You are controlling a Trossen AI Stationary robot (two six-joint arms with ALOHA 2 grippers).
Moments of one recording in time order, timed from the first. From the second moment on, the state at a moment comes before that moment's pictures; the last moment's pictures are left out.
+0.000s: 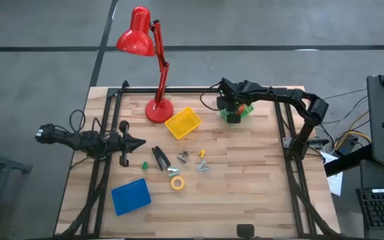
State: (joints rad) left arm -0.26 0.05 0.01 0.10 -0.36 0.01; right arm -0.56 1.75 1.22 -0.71 0.17 -0.58
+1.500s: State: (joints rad) left arm -0.26 0.05 0.01 0.10 -0.36 0.01; right arm -0.59 1.71 1.11 -0.75 0.15 -0.50
